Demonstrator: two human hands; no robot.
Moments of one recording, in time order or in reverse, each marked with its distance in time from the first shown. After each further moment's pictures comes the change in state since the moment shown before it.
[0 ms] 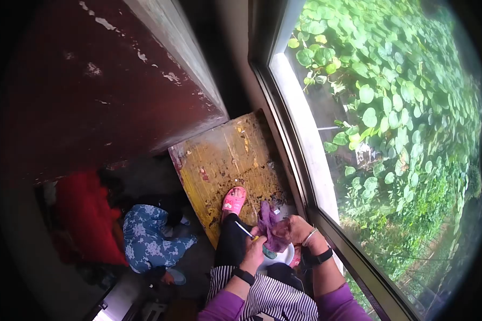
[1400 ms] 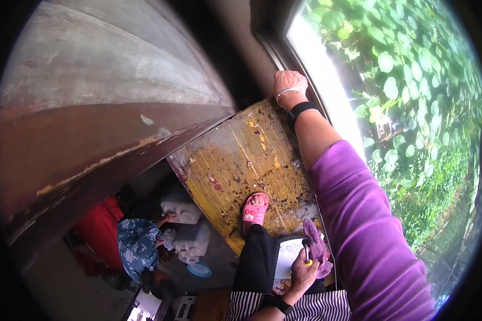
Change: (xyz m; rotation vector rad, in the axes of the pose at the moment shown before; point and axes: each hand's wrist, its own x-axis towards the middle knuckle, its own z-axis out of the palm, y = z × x) left_hand 0.044 -0.018 0.005 0.661 0.020 -0.029; right_hand 0.371 0.012 -0.175 -0.842 0.600 0.554
